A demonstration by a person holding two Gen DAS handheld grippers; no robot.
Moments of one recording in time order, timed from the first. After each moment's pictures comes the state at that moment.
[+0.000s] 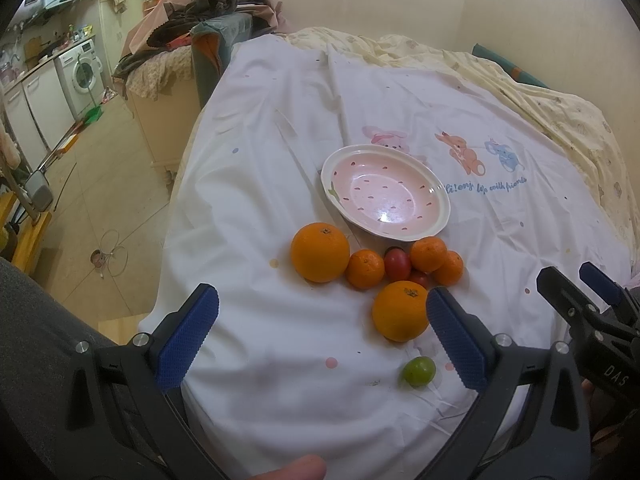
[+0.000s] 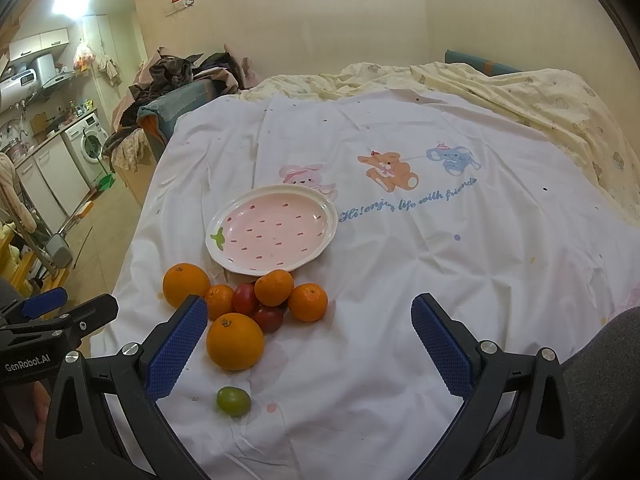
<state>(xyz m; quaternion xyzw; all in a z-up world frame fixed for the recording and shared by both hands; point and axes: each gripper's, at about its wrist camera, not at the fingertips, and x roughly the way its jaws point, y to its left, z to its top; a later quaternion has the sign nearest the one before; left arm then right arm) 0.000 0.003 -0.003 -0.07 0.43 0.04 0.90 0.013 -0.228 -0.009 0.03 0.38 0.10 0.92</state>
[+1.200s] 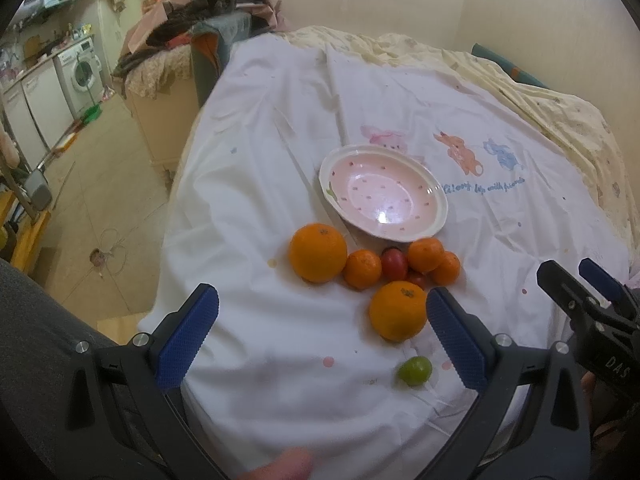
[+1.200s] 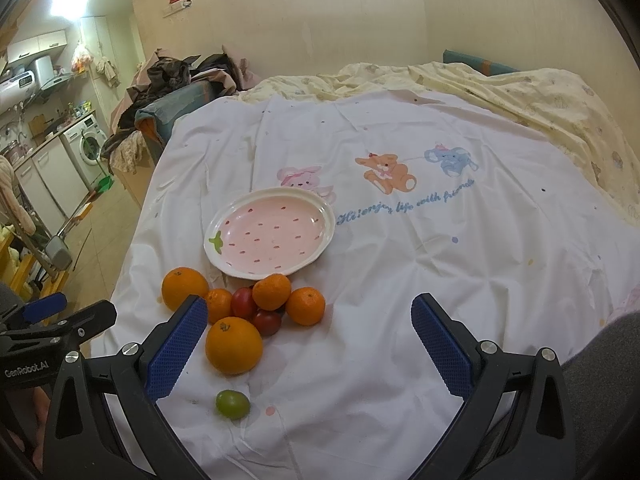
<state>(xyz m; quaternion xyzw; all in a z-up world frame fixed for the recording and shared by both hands) 0.000 0.001 0.001 -0.06 0.43 0.04 0.90 0.015 -0.226 -0.005 0.02 0.37 0.11 0.92</state>
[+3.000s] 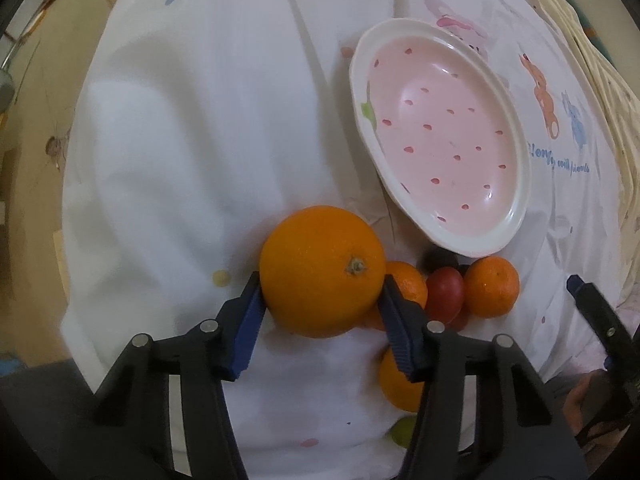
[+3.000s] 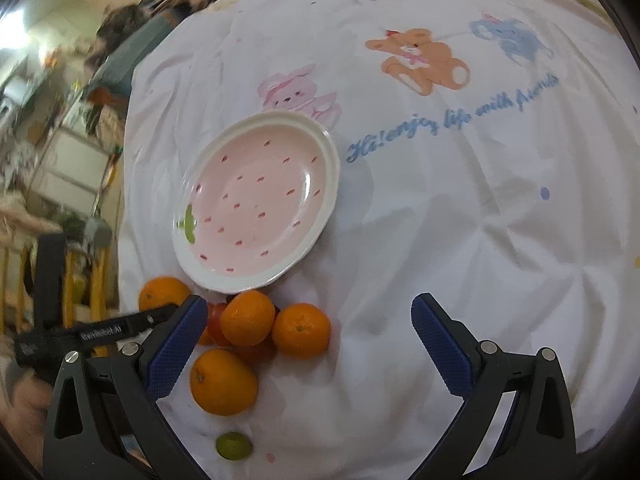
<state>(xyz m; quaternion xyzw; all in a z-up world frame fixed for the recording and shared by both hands) 0.148 0.030 -0.114 -0.17 0.67 0.02 0.72 0.166 -0.245 -0.080 0.11 0.58 0.17 0.79</state>
